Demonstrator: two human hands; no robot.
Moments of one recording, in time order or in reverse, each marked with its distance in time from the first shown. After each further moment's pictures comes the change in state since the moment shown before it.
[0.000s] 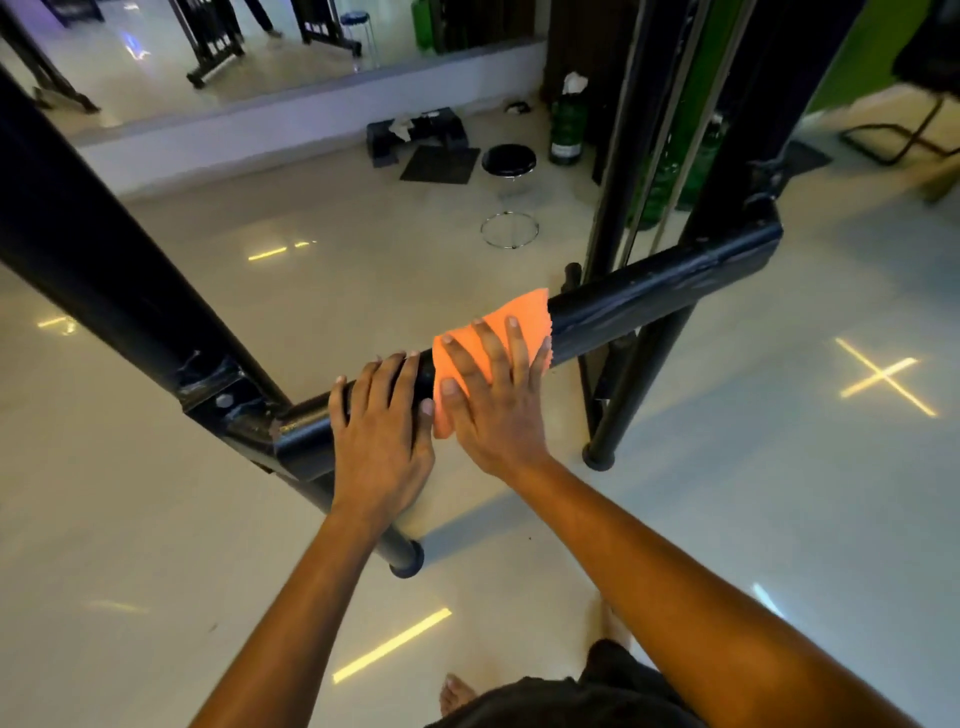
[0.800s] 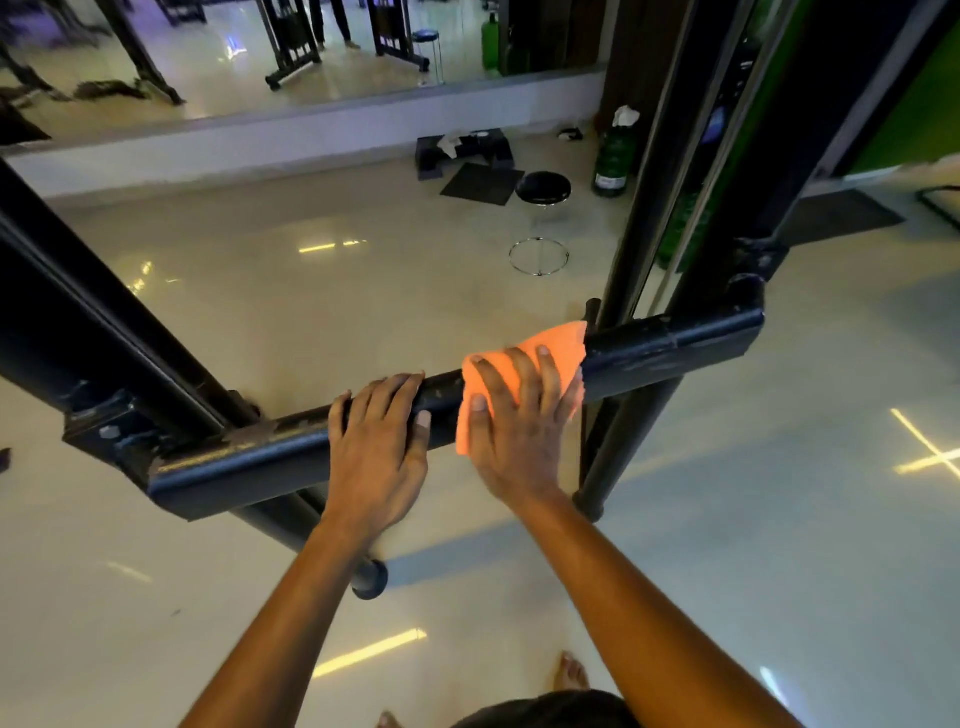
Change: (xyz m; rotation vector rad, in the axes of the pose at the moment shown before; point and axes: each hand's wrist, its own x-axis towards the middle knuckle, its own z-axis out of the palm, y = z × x) left_hand 0.063 0.109 0.048 -0.041 0.018 -0.146; right_hand 0.037 0.133 -0.036 0.036 -0.007 0.062
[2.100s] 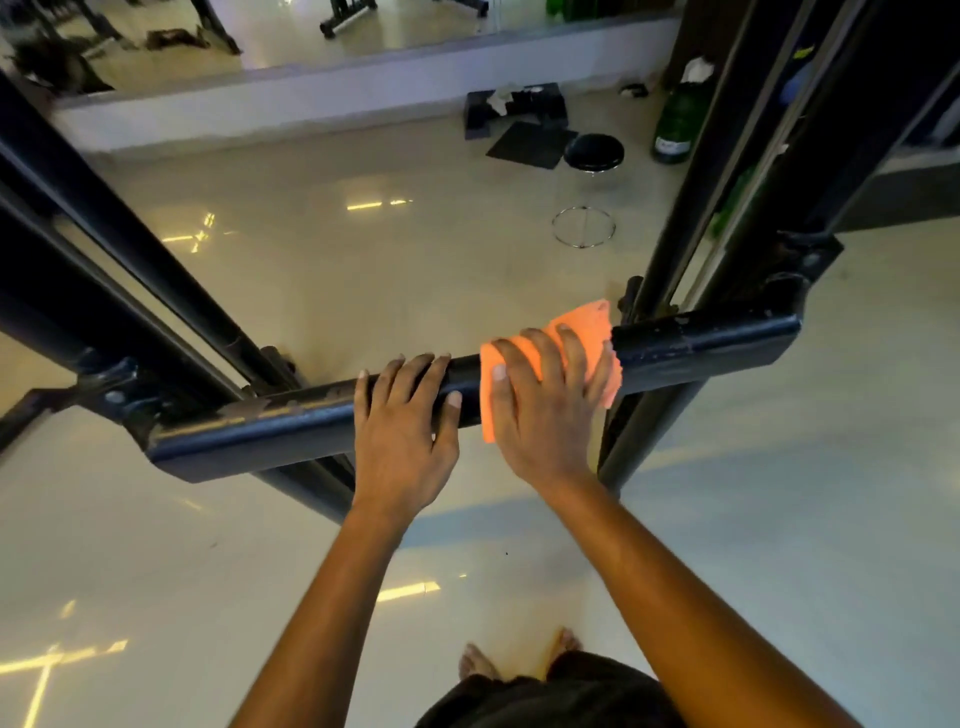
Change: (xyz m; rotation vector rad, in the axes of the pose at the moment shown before) left_hand 0.008 0.055 0.016 0.047 0.001 -0.130; right_hand 0.024 0.039 -0.022 0.017 0.000 -0.040
